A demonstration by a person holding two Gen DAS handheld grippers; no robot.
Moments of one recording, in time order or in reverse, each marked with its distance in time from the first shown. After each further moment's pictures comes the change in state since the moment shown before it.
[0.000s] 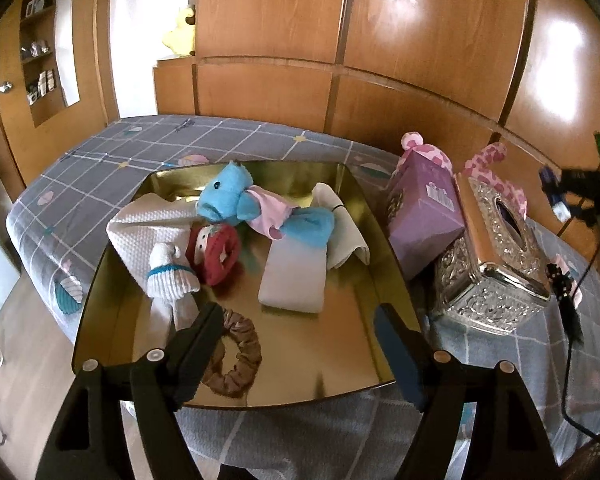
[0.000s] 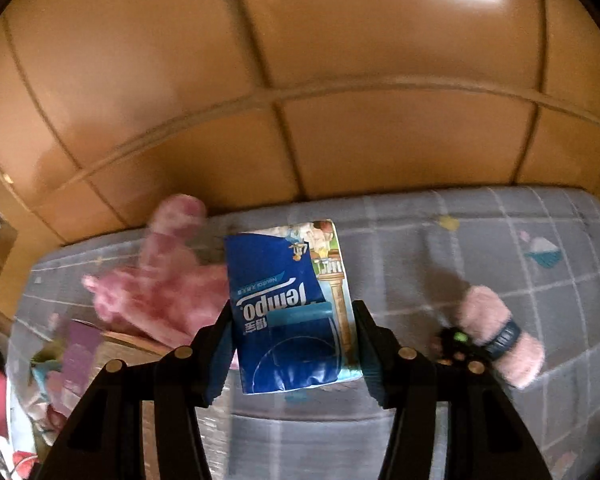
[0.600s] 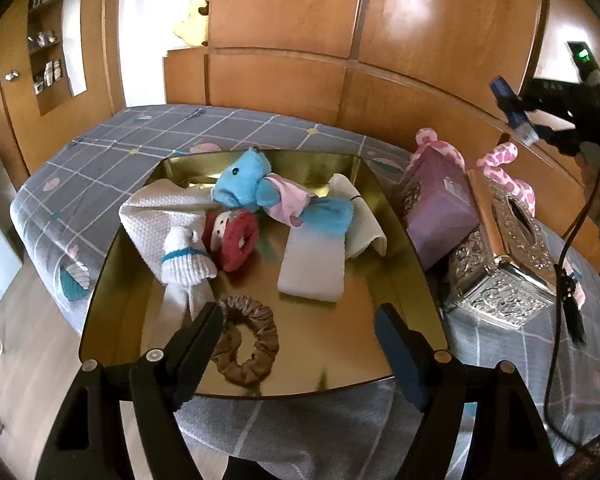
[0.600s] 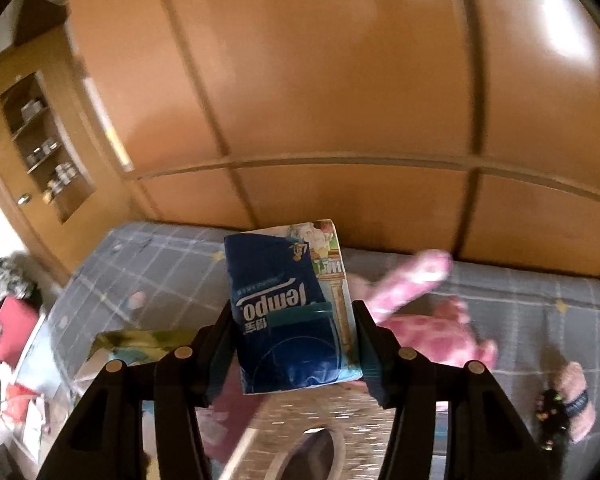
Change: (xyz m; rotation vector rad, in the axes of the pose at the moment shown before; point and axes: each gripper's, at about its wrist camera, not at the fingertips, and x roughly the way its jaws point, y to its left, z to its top) left arm 0.001 0.016 -0.007 -0.027 0.018 0.009; right arm -0.013 0.154 0.000 -0.262 -0.067 0.260
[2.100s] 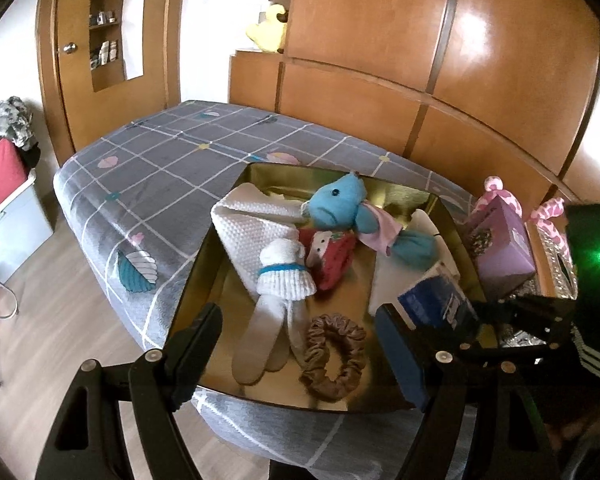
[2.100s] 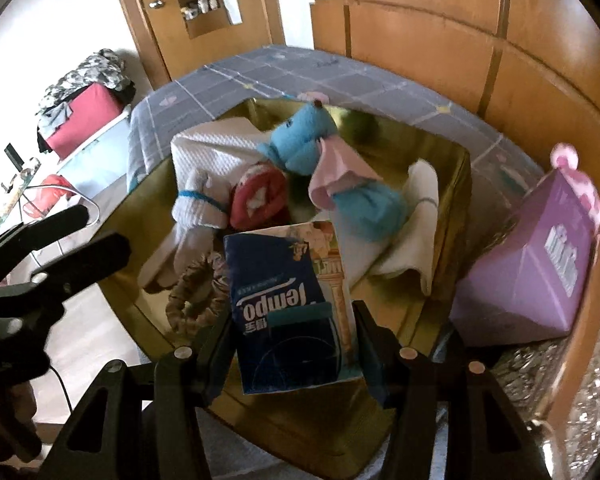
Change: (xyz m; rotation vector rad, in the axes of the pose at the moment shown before) left arm -0.011 0.067 0.003 -0.156 -0.058 0.118; right arm 0.058 0.180 -0.181 -0.506 0.377 0.241
